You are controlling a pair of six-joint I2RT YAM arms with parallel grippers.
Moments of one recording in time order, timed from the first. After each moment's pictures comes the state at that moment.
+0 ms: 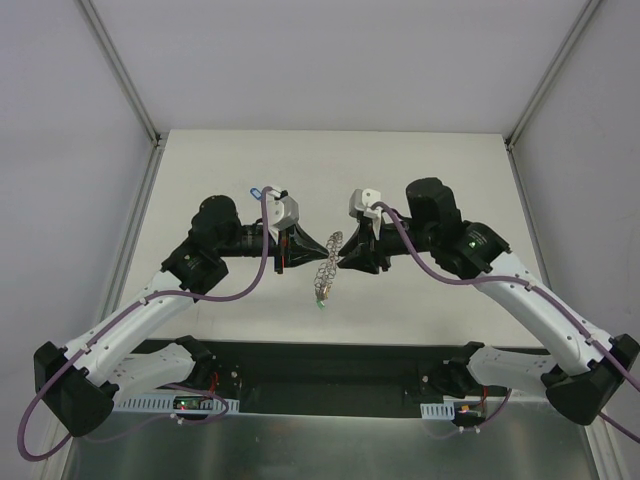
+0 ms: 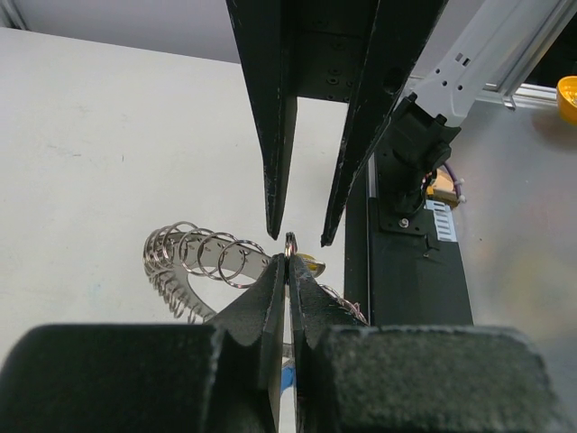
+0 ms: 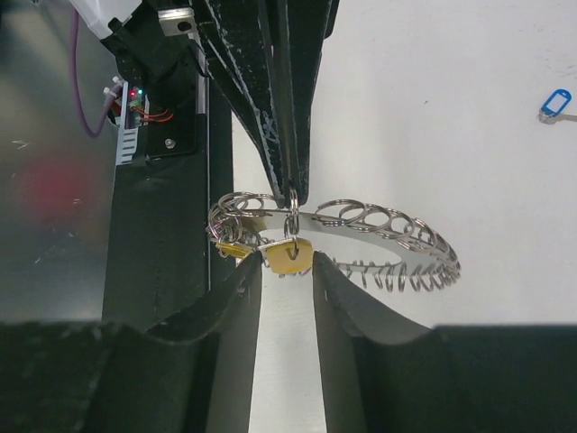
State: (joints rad) left arm -0.65 0.98 0.86 0.03 0.86 -0.06; right arm 0.74 1.12 1.19 -0.57 -0.73 -0.29
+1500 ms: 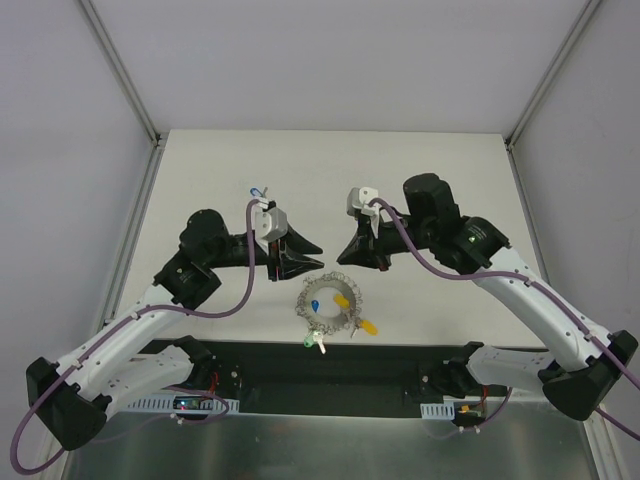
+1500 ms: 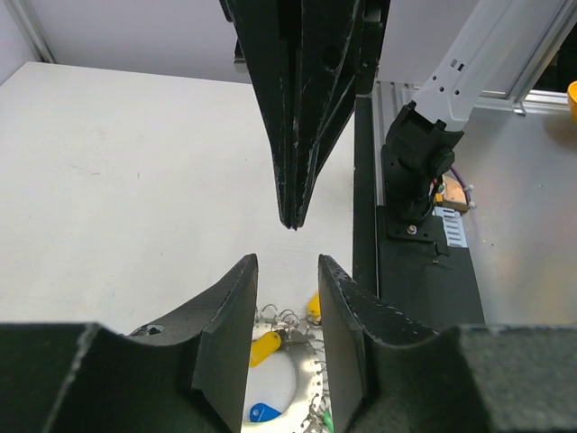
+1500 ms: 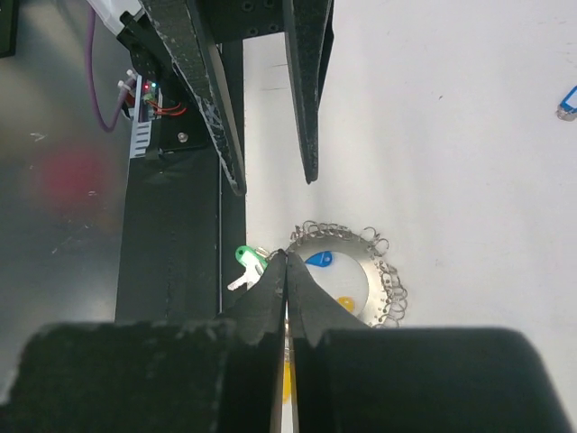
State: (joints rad) left arm -0.65 0.88 0.77 0.11 0.84 -0.06; right arm 0.74 1.16 1.24 -0.63 -0.76 -0.31
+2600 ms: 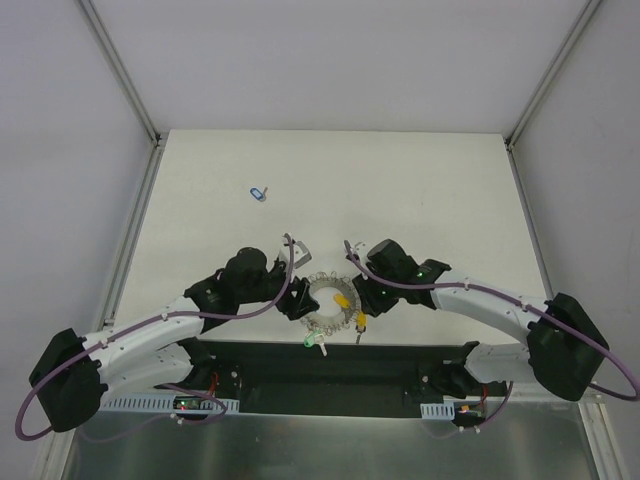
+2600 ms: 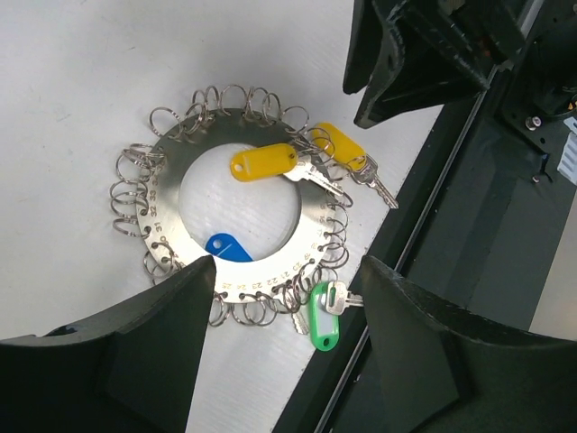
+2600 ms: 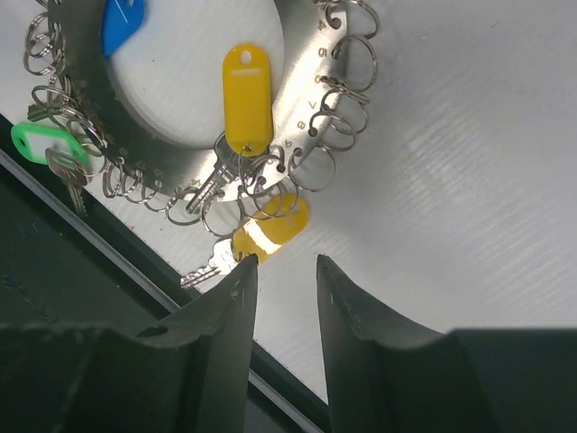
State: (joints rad) left arm -0.82 0.95 0.47 -0.03 0.36 -0.18; right arm 0.84 1.24 0.70 -0.49 -0.14 0.14
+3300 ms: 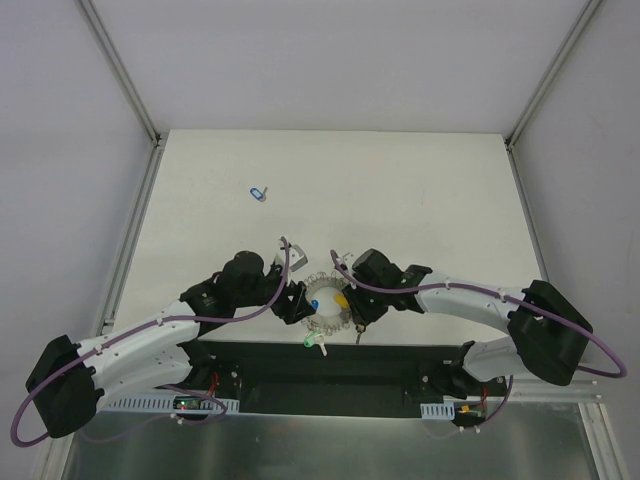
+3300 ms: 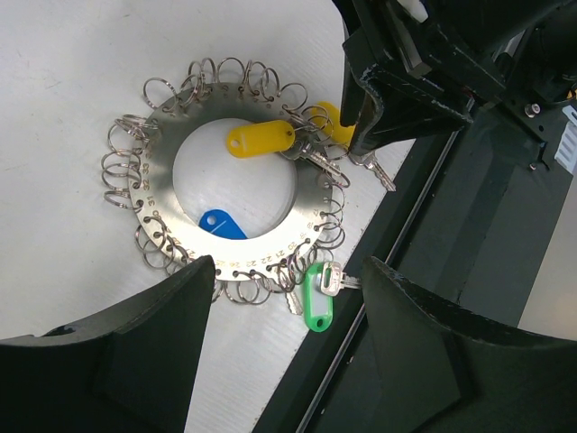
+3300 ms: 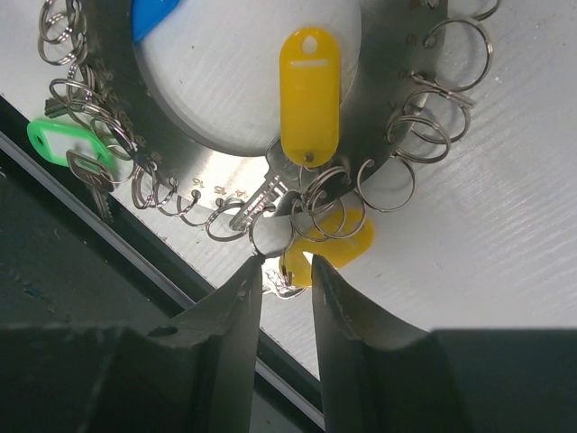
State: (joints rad) left arm -0.82 0.89 0.44 -0.08 0.35 -0.21; right arm 0.94 1.37 0.70 -0.42 -0.14 0.24
